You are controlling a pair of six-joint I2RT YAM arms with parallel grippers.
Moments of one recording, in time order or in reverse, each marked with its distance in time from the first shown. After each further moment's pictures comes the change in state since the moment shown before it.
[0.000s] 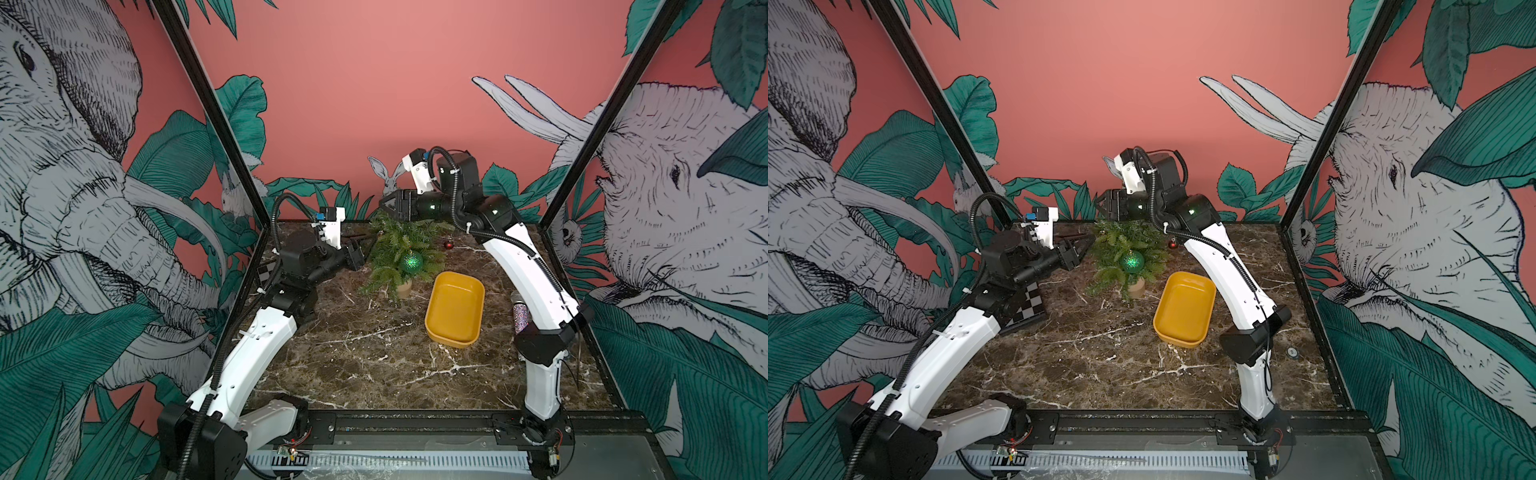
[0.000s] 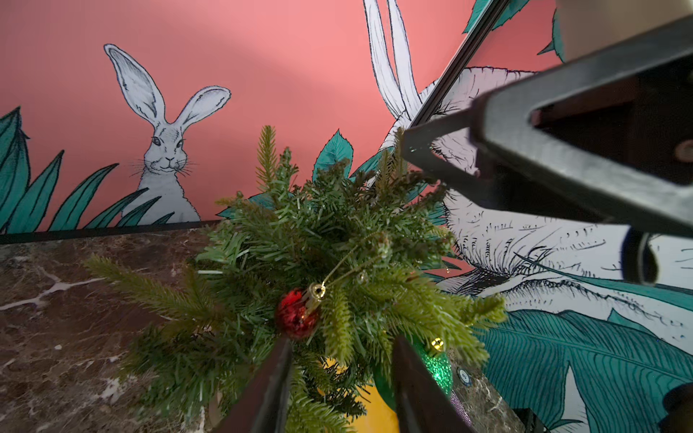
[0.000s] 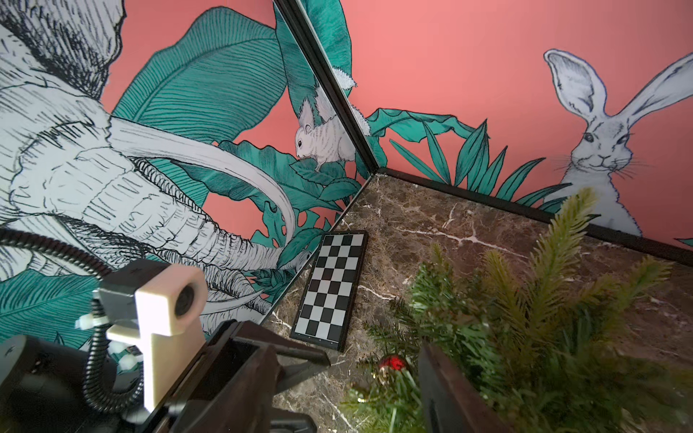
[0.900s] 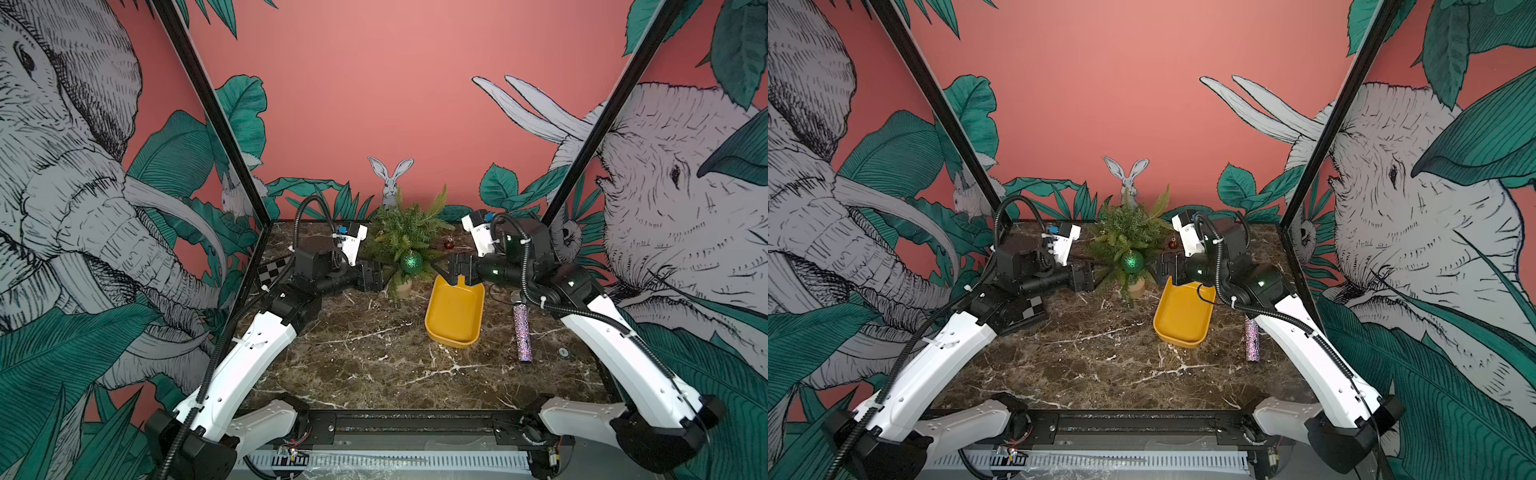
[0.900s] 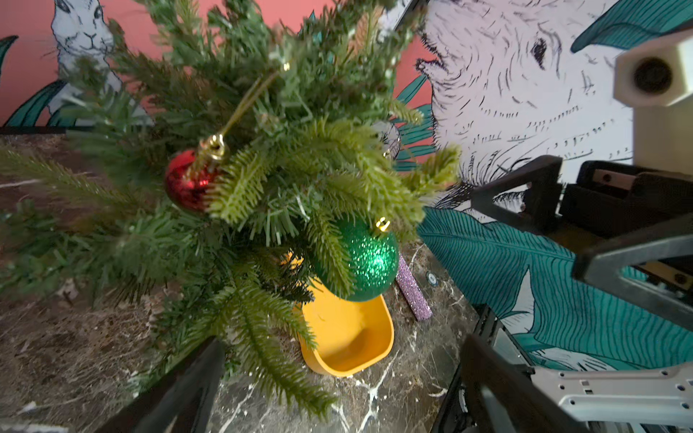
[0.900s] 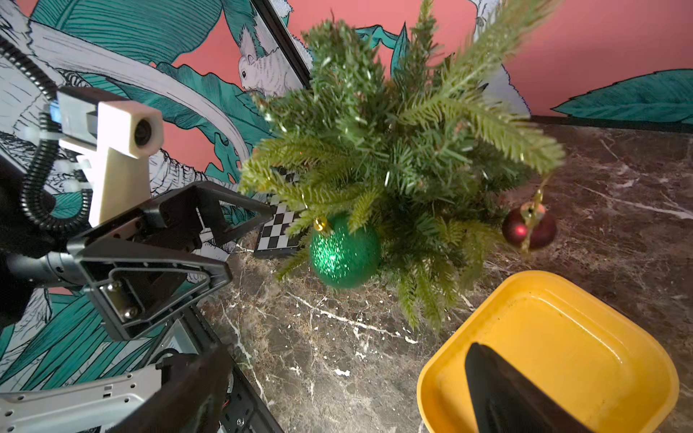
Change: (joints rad) left arm -0.150 -0.033 0.081 -0.380 0.001 0.061; right arm -0.072 -0.756 -1.018 0.129 0.049 -0.019
